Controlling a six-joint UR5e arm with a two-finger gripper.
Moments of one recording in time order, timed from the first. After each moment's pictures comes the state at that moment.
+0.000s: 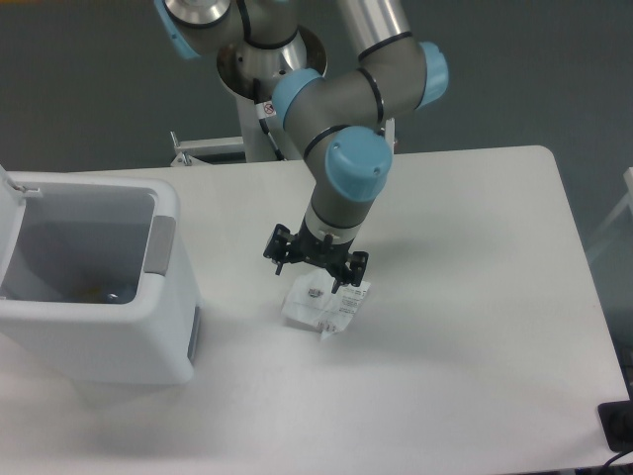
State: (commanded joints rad) arm 2.37 -1.90 -1.84 -1.06 1.46 0.77
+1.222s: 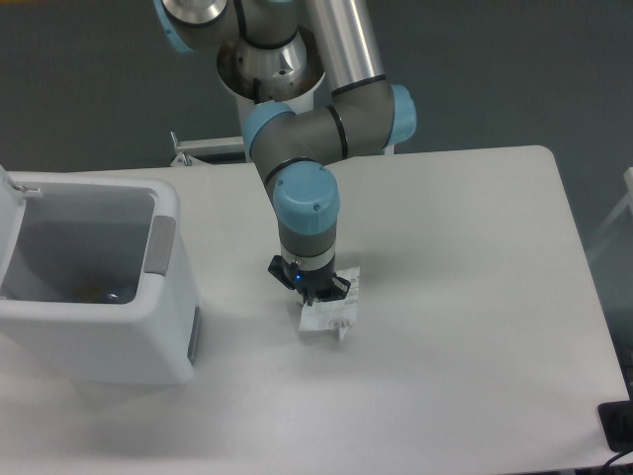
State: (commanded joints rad) arm 2.34 -1.93 -1.76 -0.93 1.56 0.75
